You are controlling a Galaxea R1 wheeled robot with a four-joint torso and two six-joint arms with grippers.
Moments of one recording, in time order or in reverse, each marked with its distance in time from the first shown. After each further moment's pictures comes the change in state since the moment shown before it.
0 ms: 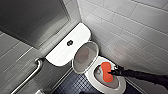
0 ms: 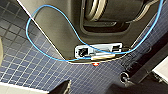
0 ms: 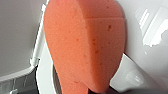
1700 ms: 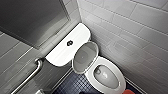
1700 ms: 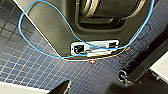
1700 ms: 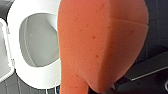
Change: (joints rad) left arm 0.017 0.014 -0.005 0.004 0.000 0.007; right arm -0.670 -0.323 0.499 0.122 0.906 0.096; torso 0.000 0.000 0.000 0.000
